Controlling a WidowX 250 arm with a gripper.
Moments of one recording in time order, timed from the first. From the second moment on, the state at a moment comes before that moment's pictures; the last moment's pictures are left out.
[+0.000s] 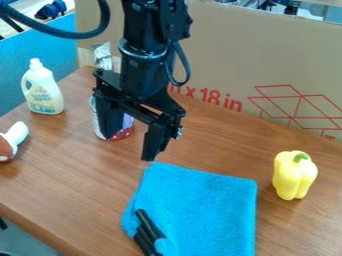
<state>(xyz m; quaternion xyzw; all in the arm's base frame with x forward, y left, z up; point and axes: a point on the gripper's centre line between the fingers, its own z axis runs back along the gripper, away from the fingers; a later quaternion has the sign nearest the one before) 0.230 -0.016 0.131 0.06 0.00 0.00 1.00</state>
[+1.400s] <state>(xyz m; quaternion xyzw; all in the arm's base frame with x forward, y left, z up) 0.238 -0.114 0.020 0.02 0.02 0.00 1.00</state>
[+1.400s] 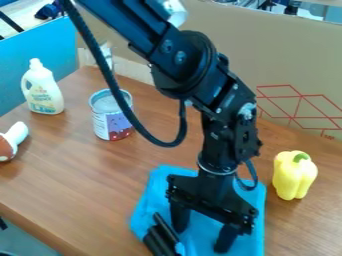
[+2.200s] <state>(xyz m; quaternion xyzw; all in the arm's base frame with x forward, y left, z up) 0.217 0.016 0.015 0.13 0.11 0.04 0.98</state>
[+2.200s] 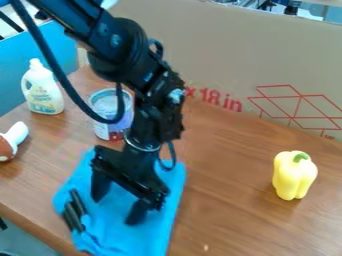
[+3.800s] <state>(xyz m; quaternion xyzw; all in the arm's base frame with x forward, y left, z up) 0.217 -0.026 0.099 0.01 0.01 -0.03 1.00</state>
